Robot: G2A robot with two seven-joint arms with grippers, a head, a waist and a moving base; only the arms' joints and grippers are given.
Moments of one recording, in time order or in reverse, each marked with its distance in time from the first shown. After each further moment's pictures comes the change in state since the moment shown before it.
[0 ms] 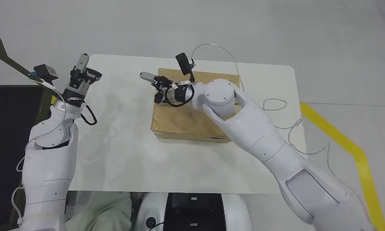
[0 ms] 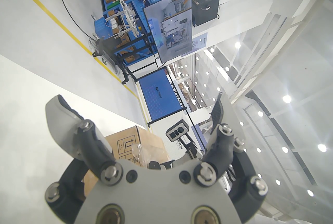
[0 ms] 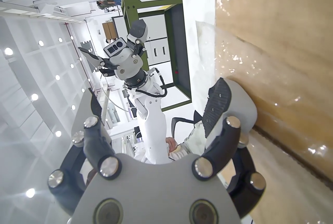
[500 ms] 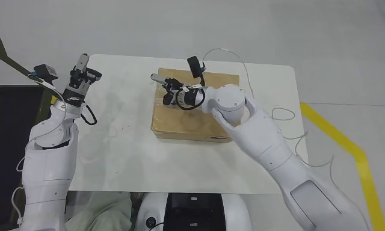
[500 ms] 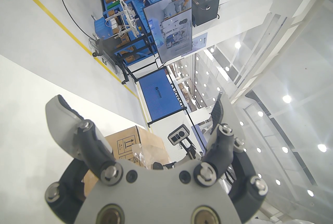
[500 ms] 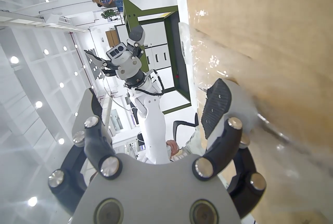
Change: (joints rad) left arm 0.000 0.000 0.000 0.000 0.000 0.000 0.000; right arm -0.118 0.044 0.113 -0.124 -0.088 0.054 0.013
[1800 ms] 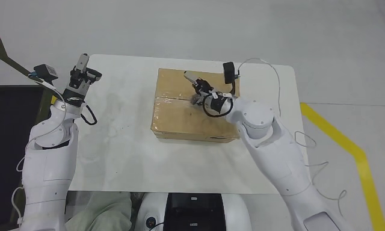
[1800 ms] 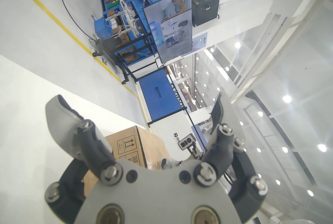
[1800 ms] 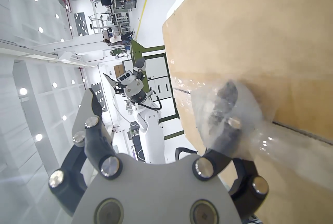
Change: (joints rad) left arm 0.000 0.000 0.000 0.000 0.000 0.000 0.000; right arm -0.277 0.079 0.240 -0.315 -0.167 0.106 -0.095
